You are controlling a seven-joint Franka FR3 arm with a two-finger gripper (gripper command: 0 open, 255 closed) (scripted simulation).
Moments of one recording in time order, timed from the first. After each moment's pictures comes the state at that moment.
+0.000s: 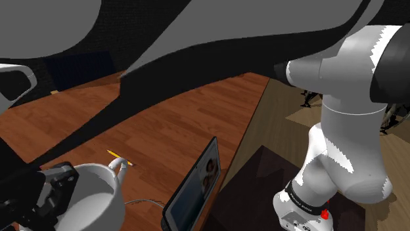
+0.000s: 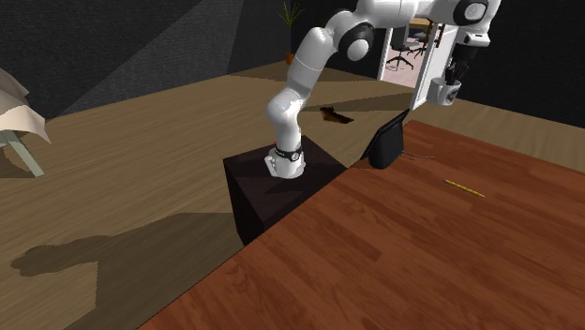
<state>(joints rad) 0.63 0.46 0.67 -1.23 -0.28 1.55 1.17</state>
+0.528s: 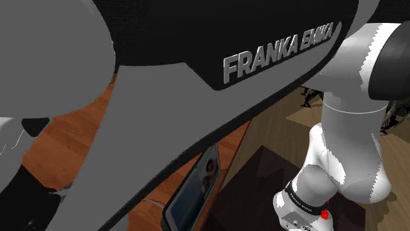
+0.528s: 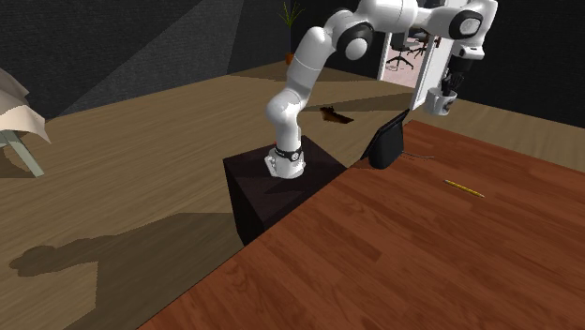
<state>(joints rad) 0.60 0.44 0.67 -1.36 -0.27 1.66 1.18</state>
